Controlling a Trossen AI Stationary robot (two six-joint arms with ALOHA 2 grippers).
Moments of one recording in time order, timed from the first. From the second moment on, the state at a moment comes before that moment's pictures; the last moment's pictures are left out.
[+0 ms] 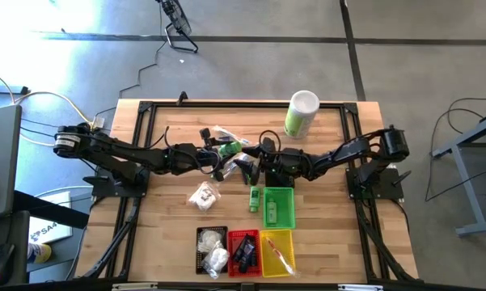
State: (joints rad) left arm -0.03 1.31 0.62 0.55 -0.48 0.39; right arm 0.03 1.70 0.80 0.90 0.29 0.43
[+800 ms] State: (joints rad) left arm -0.03 1.31 0.62 0.58 -0.43 0.36; right arm 0.02 1.71 0.86 0.84 0.31 0.39
